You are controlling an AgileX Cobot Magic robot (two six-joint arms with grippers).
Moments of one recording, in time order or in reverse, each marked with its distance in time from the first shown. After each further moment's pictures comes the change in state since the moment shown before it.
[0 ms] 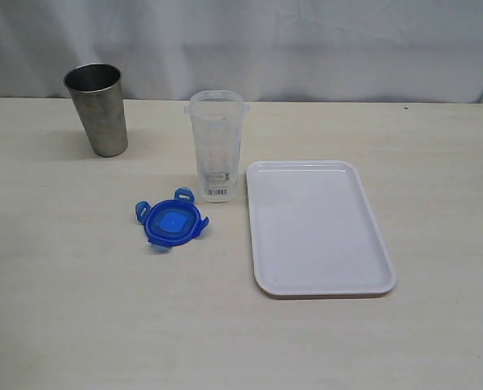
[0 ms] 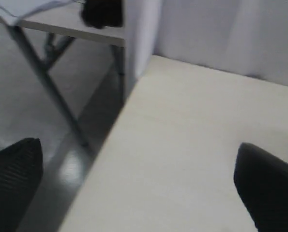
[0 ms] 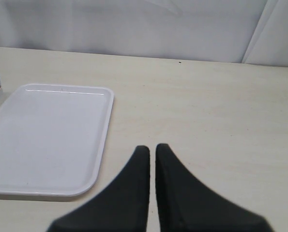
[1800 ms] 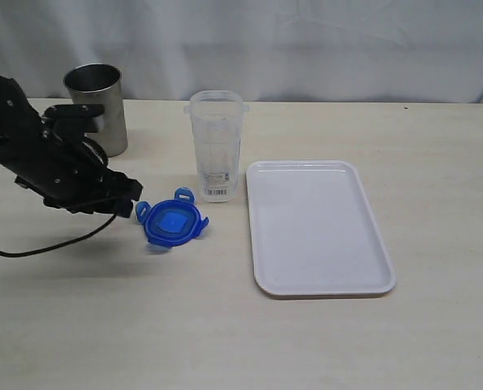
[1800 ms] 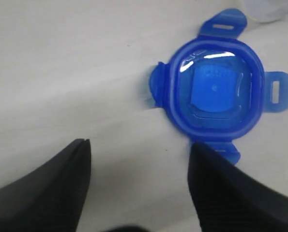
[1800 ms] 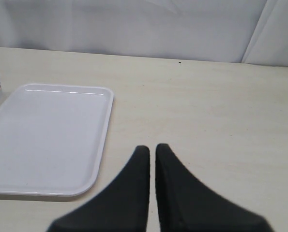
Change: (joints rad) left arm -0.563 0.411 -0.236 -2.113 0.377 1.999; right arm 0.000 0.000 0.000 0.000 0.000 0.000
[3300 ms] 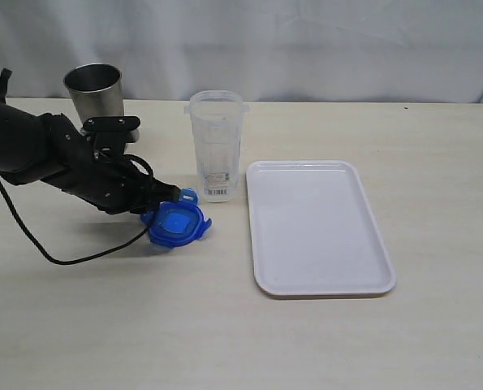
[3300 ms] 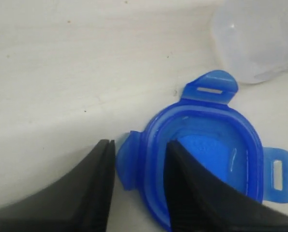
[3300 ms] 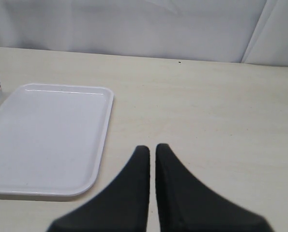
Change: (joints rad) left arm -0.102 0.155 -0.011 -0.239 -0.308 0.135; right arm 0.000 0.000 0.000 0.000 0.000 0.000
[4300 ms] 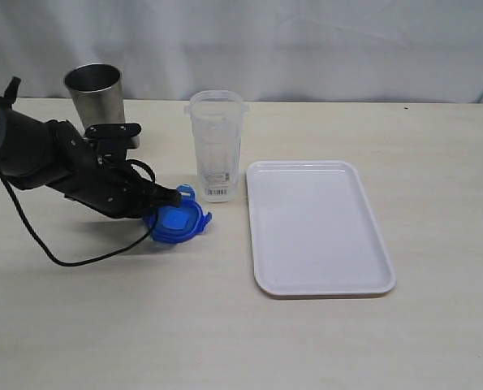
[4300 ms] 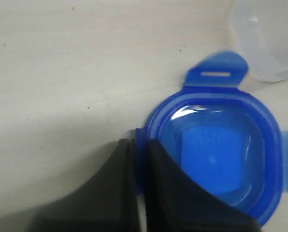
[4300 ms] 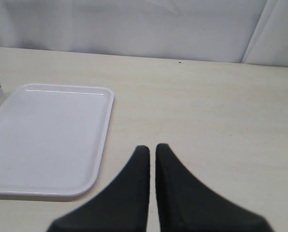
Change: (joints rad) left arm 0.002 0.046 -0.010 -0.015 -0.007 0.000; right arm 0.000 0.000 0.000 0.000 0.000 0.000
